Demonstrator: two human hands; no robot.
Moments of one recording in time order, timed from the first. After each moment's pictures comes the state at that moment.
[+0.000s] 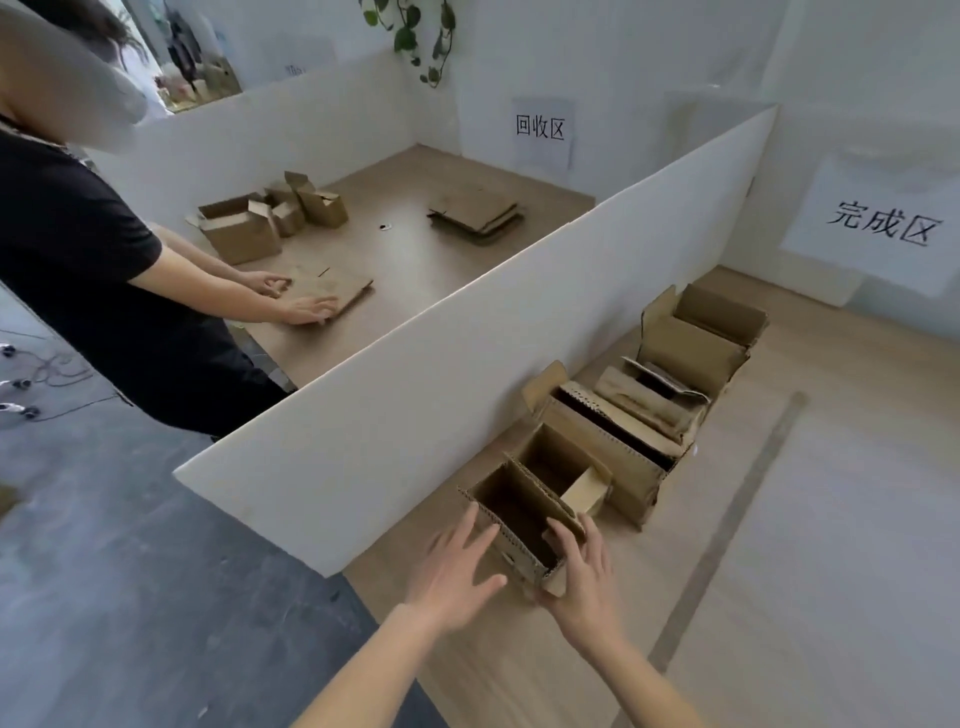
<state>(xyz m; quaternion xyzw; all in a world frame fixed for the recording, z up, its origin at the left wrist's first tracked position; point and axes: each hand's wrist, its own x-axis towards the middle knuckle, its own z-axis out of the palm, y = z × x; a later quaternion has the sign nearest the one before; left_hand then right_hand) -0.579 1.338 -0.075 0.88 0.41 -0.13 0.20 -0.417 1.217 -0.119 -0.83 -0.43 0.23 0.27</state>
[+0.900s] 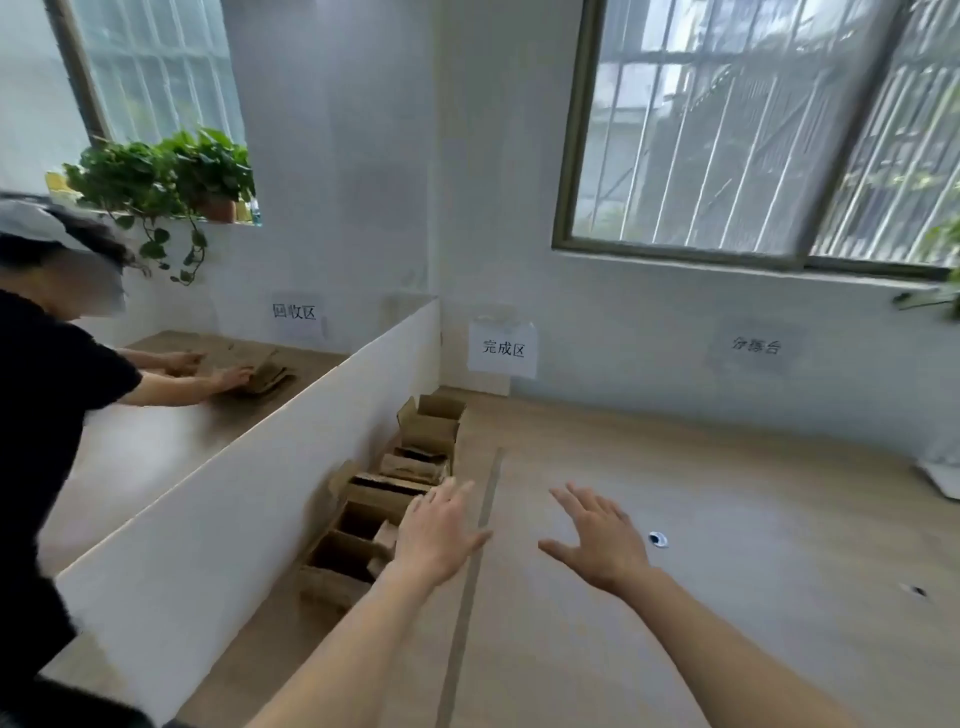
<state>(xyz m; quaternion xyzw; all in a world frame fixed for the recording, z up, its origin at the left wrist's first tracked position) -0.536 1.124 0.167 0.97 0.17 0.08 0.15 -0.431 0.907 0.179 -0.94 -0.32 0.02 0.10</state>
